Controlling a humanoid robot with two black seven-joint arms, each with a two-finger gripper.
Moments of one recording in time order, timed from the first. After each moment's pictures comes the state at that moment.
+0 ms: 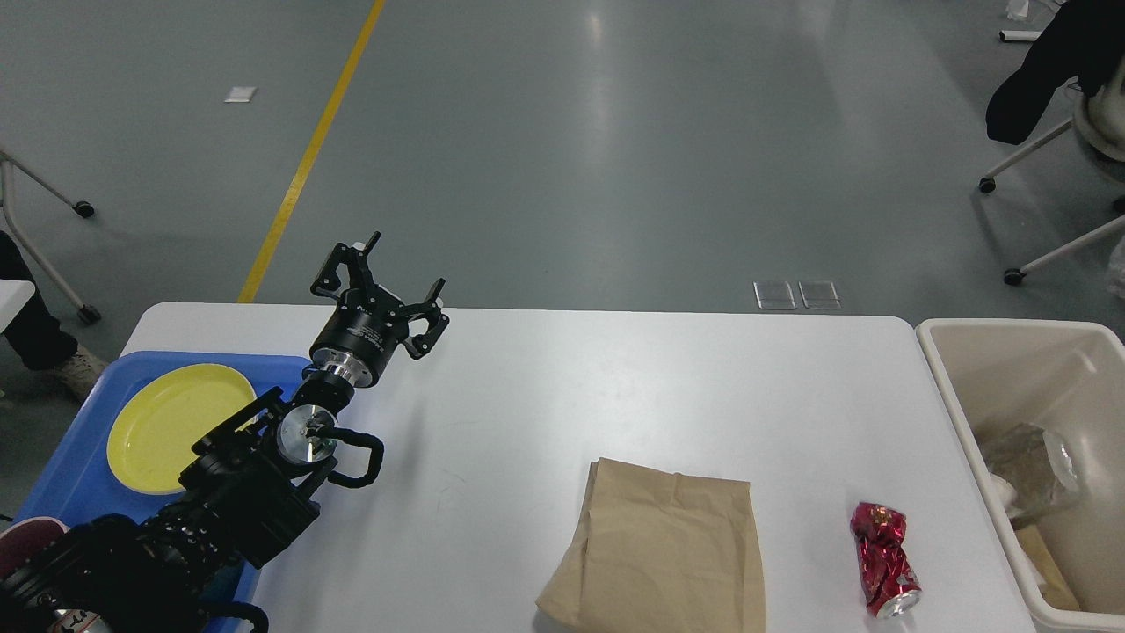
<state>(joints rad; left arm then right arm) -0.76 0.00 -0.83 -0.30 -0.10 -0.55 -0.28 1.67 -0.84 -1.45 0.53 -0.23 0.33 0.13</state>
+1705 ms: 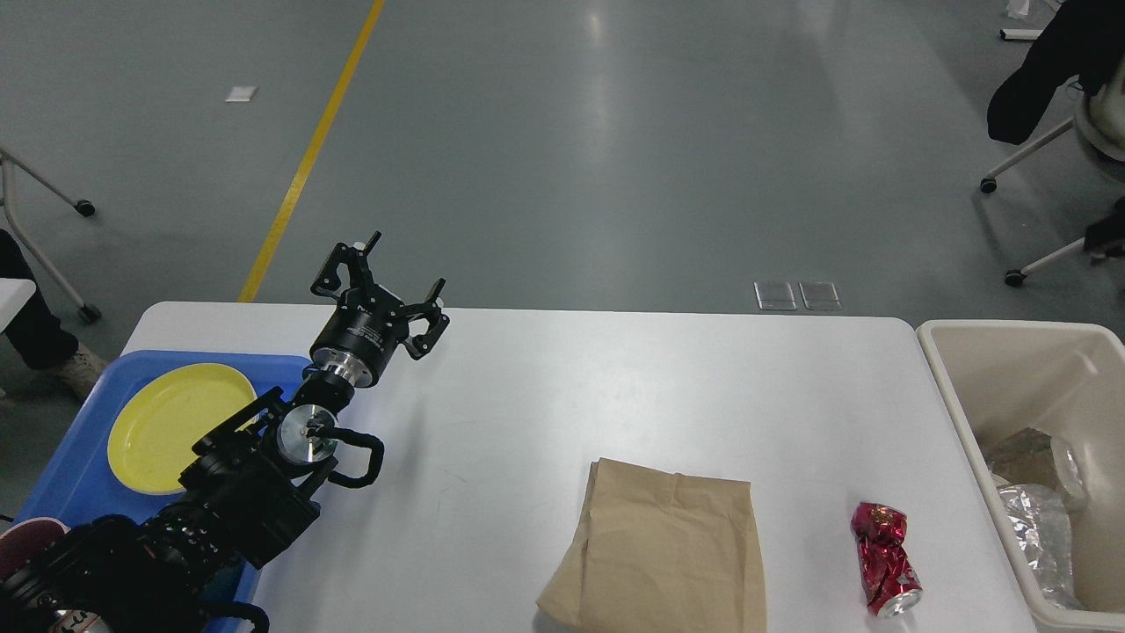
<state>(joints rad) -0.76 0.00 -0.83 -0.30 -0.10 -0.55 -0.28 1.84 -0.57 -1.42 0.68 -0.47 0.69 0.13</state>
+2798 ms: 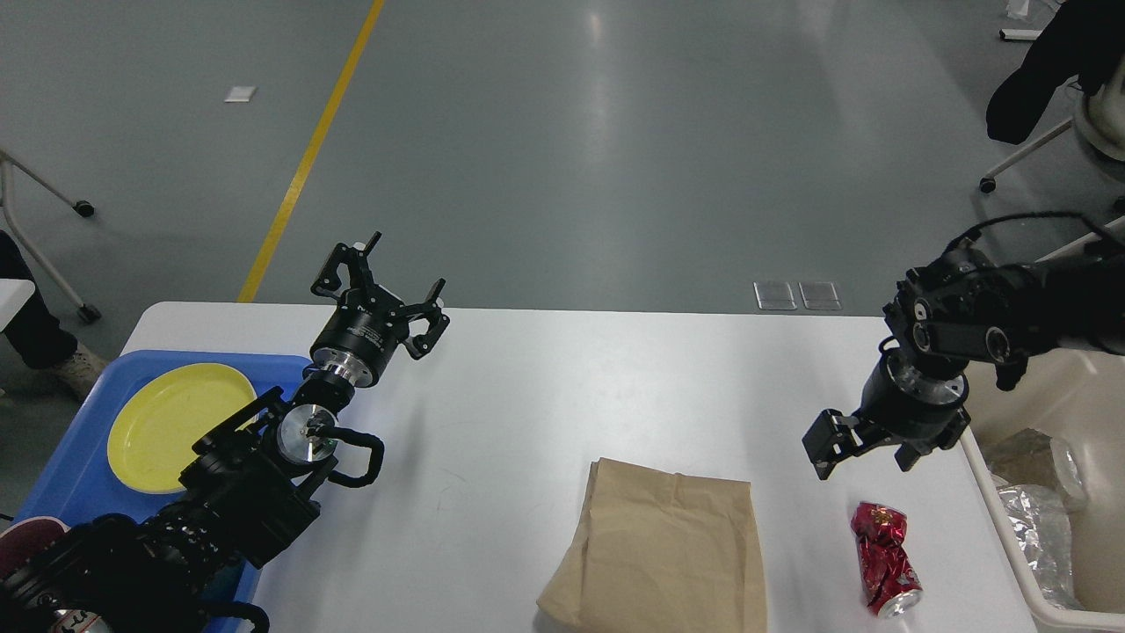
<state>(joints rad) -0.76 0.00 -0.83 -0.30 -0.10 -0.55 -0.28 1.51 -0.32 -1.18 0.98 -0.49 0.69 0.13</state>
